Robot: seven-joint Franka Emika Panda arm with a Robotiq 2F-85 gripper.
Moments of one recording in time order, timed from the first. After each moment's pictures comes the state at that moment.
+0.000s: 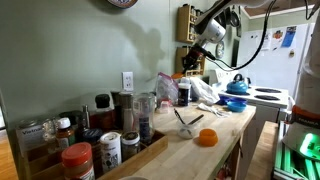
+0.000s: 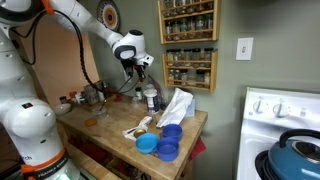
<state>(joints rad) -0.01 -0.08 -0.06 -2.27 0.60 2.45 0.05</state>
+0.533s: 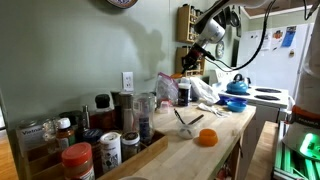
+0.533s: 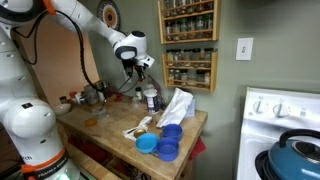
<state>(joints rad) -0.02 -0.06 -0.07 -2.25 0.68 2.41 0.04</state>
